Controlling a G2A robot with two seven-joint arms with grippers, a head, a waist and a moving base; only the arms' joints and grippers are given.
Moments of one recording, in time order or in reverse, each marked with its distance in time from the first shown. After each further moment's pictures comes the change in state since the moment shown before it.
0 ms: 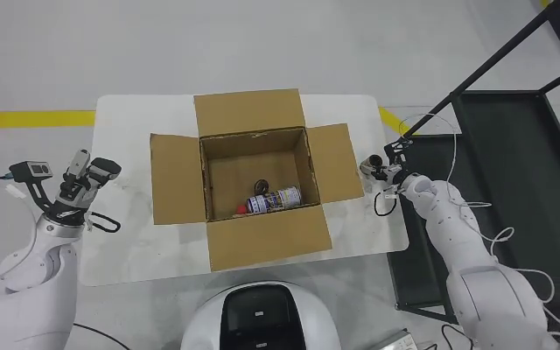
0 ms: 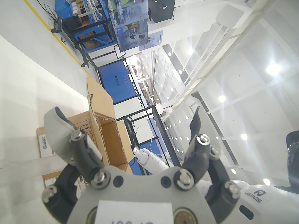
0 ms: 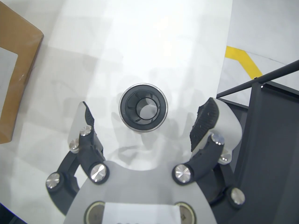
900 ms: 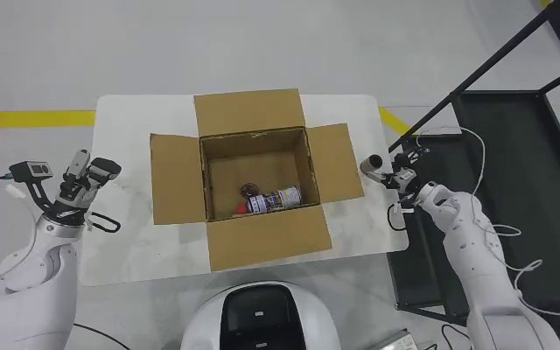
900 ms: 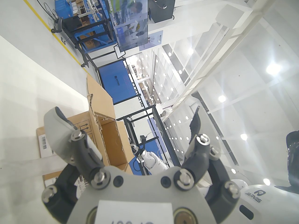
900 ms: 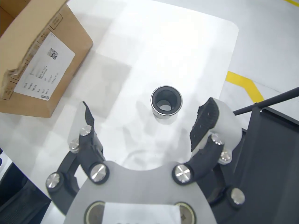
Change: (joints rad) left arm 0.000 0.000 0.000 0.000 0.000 0.000 0.000; right arm -0.287 0.074 0.199 -0.415 0.008 -0.150 0.032
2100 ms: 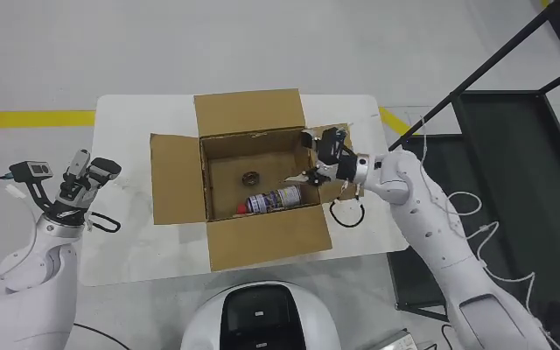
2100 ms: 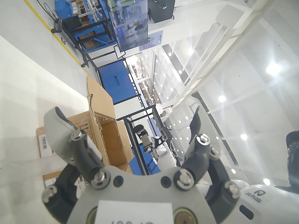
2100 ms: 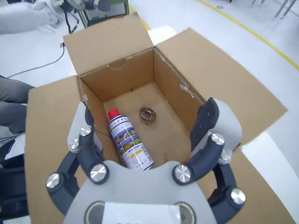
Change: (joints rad) left arm 0.000 0.000 0.000 0.000 0.000 0.000 0.000; right arm 0.020 -0.035 -0.241 -0.631 0.220 -0.161 0.191
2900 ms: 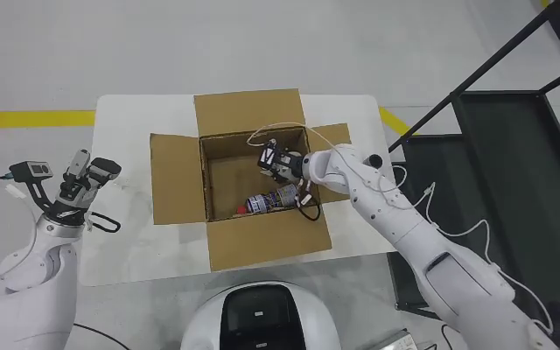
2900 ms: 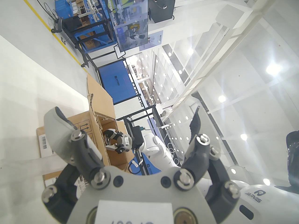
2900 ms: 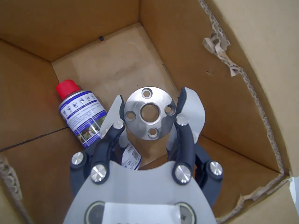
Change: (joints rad) left arm 0.000 0.000 0.000 0.000 0.000 0.000 0.000; right arm 0.385 -0.167 -0.527 0.430 -0.217 0.339 0.153
